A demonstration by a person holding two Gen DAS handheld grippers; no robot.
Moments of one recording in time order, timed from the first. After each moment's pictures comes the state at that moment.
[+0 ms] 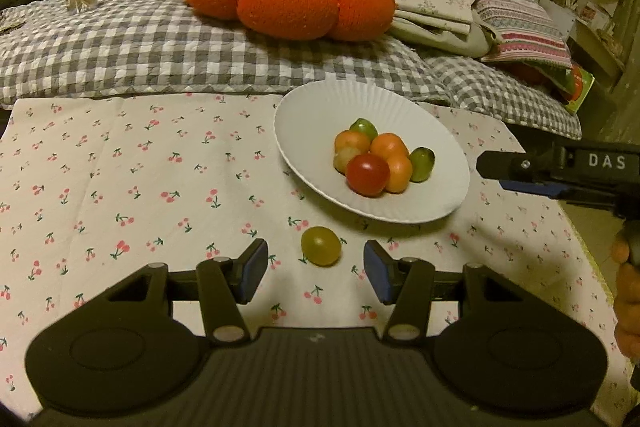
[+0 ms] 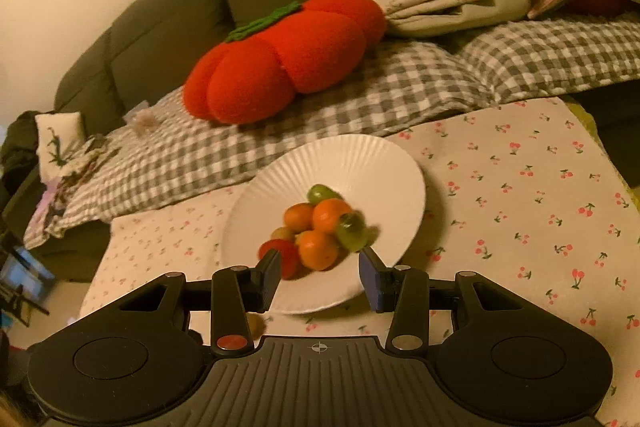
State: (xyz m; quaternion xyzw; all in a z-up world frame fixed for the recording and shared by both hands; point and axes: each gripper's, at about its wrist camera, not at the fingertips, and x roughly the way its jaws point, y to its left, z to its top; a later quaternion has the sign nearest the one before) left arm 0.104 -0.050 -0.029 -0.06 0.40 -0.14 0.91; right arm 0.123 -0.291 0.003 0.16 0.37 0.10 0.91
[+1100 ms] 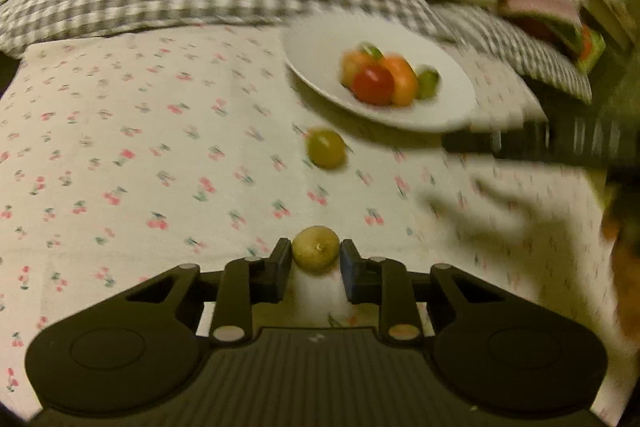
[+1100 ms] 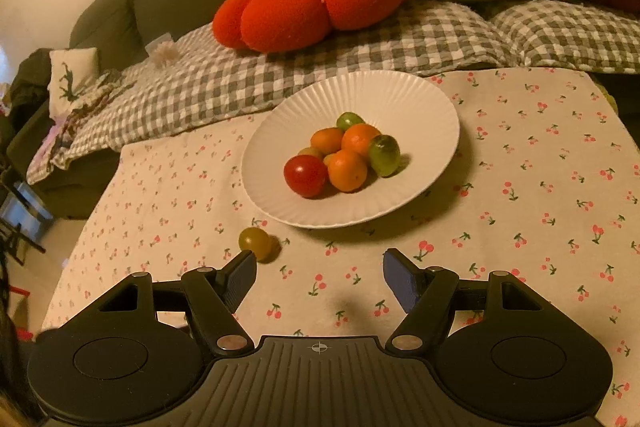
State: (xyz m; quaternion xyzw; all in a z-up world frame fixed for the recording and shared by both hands) left arm 0.071 -0.045 -0.054 -0.06 0.45 -0.11 0.88; right arm 0.098 -0.259 -0.020 0.11 0.41 0.13 0.89
